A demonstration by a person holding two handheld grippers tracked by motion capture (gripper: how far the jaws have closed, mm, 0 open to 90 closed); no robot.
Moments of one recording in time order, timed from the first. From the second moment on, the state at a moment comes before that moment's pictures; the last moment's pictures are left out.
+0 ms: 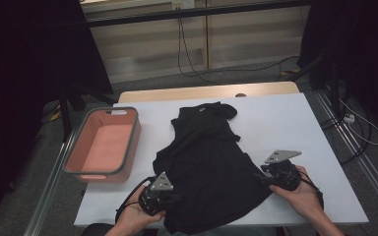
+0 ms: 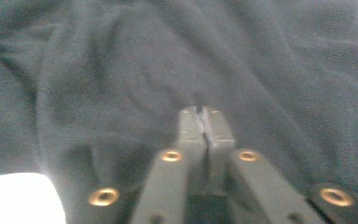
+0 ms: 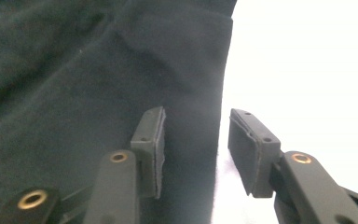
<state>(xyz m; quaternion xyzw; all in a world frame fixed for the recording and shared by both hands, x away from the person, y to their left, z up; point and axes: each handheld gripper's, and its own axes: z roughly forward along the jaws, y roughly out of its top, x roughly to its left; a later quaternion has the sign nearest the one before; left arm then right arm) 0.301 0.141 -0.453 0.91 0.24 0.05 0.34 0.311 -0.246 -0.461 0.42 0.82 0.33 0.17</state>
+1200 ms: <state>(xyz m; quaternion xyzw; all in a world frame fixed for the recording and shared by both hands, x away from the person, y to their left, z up) 0.307 0.144 -0.443 0.89 0.26 0.06 0.38 0.264 -0.266 -0.445 0.41 0.82 0.37 0.17</state>
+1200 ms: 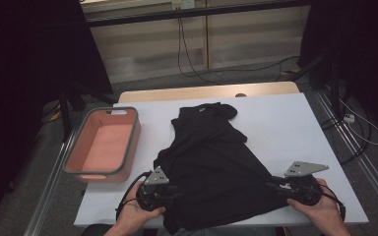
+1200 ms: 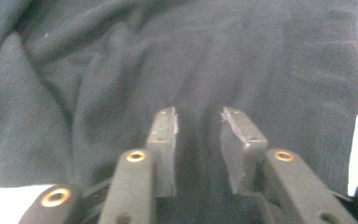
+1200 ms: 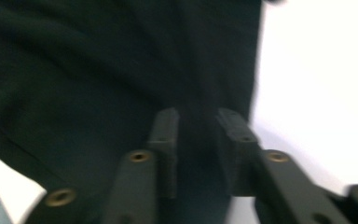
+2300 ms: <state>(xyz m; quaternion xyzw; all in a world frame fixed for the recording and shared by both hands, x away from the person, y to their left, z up) 0.291 0.097 -0.456 0.91 0.19 0.05 0.36 0.297 -0.183 -0.458 0.30 0.89 0.35 0.09</state>
